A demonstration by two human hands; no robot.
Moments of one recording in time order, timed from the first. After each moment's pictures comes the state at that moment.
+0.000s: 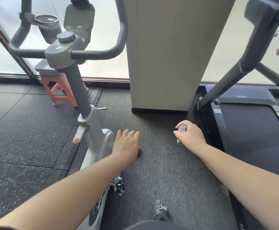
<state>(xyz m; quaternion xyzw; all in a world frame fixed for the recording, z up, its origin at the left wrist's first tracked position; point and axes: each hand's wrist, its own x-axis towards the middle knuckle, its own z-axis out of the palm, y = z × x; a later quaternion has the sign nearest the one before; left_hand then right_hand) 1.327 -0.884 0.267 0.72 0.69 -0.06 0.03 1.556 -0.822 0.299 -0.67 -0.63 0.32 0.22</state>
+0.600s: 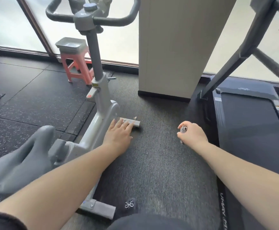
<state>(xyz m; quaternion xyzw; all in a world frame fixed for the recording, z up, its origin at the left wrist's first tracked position) 1.381 -1.103 0.264 0.69 0.72 -0.07 0.02 1.644 -1.007 0.271 -0.65 -0.71 0.26 0.08</state>
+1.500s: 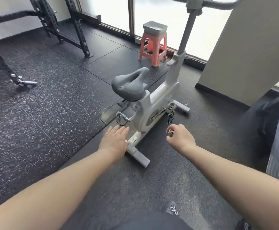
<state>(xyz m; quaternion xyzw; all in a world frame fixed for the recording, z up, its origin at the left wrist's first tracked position) 1.356 -1.575 0.257 0.48 0.87 -0.06 0.10 1.518 -1.380 0.250 -0.42 -0.88 0.23 0.00</state>
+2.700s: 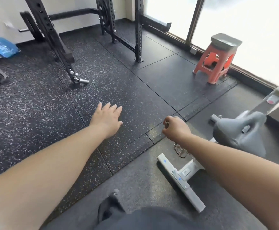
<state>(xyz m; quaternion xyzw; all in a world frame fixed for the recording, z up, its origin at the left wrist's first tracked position) 0.863 -1.749 0.306 0.36 0.92 -0.15 0.02 0.998 -1.524 0.268 -0.28 -0.94 0.21 -0.04</state>
